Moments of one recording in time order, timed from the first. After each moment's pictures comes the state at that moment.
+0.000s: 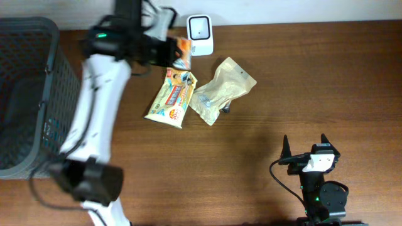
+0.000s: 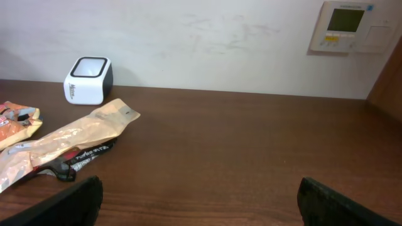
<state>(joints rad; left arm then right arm) -0.24 1.96 2.10 -1.13 0.44 -0.01 0.03 0.01 0.01 -0.07 0.06 -0.05</state>
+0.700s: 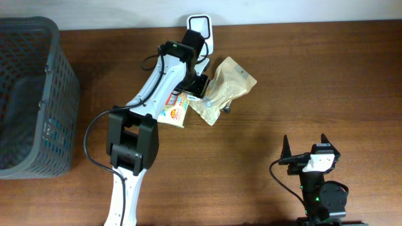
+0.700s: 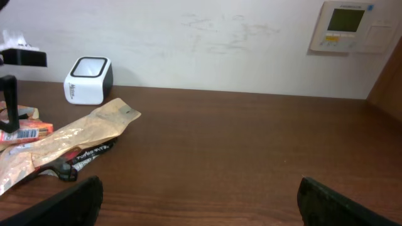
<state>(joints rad) -0.41 2.35 2.13 -1.19 0.12 -0.01 0.03 0.01 0.01 -0.07 0.06 -0.05</state>
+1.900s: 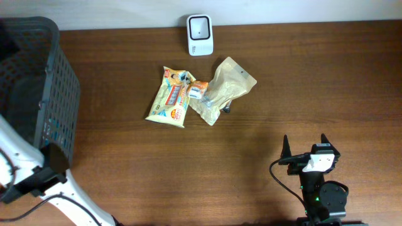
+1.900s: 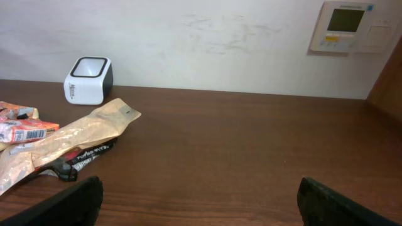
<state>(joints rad) 0.55 2.22 3.08 -1.68 0.16 -0.09 0.03 0.01 0.01 -0.07 0.06 -0.05</state>
